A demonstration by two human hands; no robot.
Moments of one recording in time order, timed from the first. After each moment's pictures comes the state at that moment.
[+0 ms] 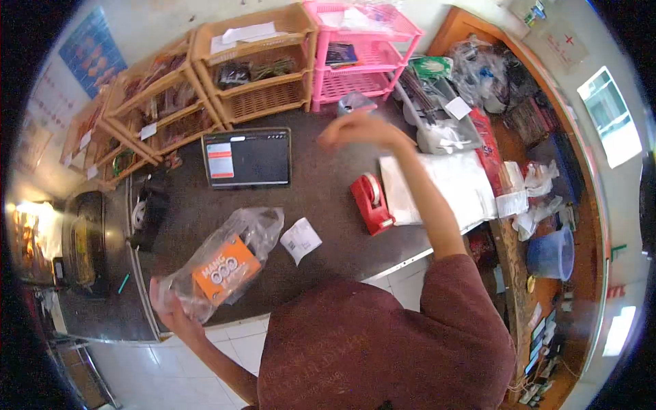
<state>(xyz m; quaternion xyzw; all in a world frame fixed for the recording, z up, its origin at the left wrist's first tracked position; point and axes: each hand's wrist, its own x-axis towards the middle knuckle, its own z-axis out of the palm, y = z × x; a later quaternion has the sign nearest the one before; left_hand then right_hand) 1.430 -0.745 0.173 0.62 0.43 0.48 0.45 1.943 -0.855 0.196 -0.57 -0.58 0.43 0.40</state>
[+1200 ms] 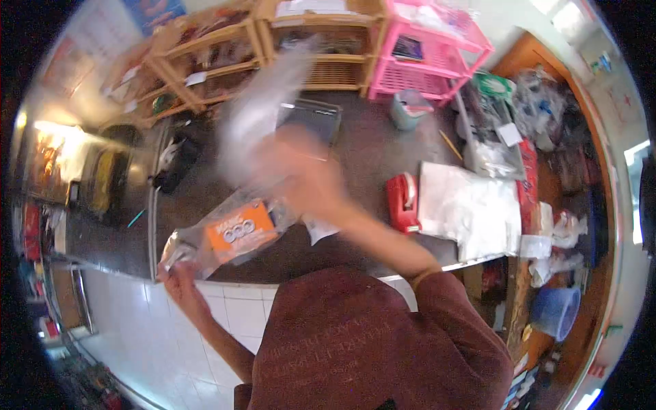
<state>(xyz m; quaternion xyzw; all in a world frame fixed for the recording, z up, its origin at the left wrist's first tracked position) 1.441 -0.798 0.200 0.53 0.52 0.52 0.42 1.718 -0.812 0.254 -0.49 -0.67 -0.08 0.55</state>
